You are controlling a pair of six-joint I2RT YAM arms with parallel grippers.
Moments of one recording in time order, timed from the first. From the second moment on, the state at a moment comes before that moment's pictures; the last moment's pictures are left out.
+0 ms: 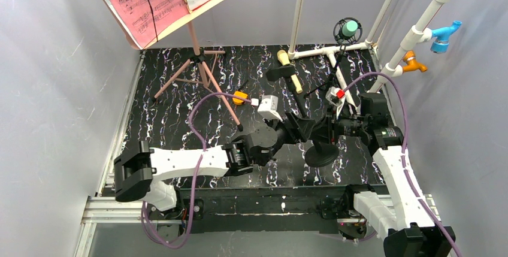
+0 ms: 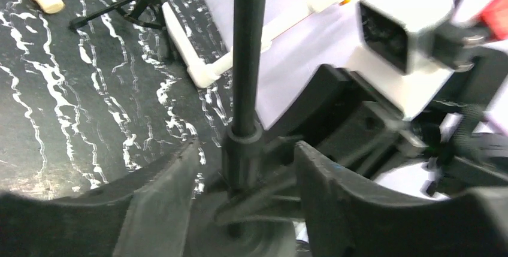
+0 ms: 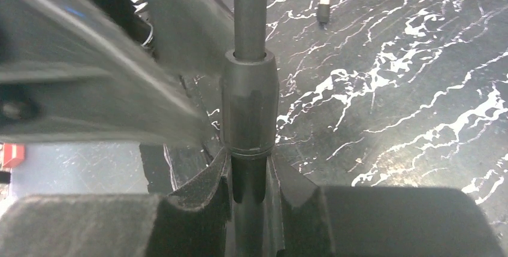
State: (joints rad) left arm -1.29 1.49 1.00 0.43 -0.61 -0.83; right arm 0.11 0.86 0.80 -0.64 -1.12 -0.24
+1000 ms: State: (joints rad) left arm -1.11 1.45 0.64 1.16 0.15 -0.55; right arm 0.05 0.88 0.85 -0.91 -1.48 -0.52
